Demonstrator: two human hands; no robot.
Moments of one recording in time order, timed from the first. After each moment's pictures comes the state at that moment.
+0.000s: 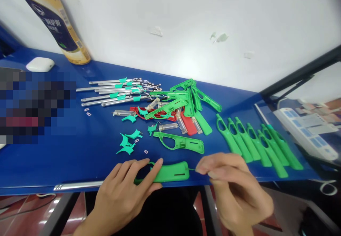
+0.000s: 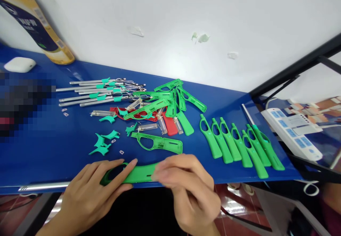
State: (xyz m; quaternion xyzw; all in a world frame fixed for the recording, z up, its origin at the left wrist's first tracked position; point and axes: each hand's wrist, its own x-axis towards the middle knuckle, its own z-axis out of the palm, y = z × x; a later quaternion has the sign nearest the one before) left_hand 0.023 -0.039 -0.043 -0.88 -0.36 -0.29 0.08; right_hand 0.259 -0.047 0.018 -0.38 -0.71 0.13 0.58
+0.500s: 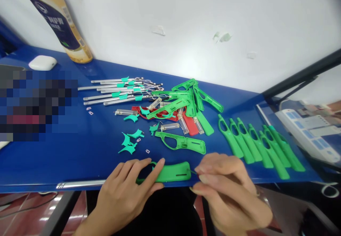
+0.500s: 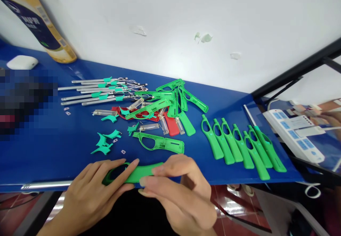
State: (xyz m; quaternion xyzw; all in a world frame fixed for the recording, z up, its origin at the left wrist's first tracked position) left_hand 0.023 -0.039 -0.043 -0.88 -0.37 -0.28 0.08; right_hand 0.245 -0.048 0.022 -0.41 -0.69 0.09 0.60
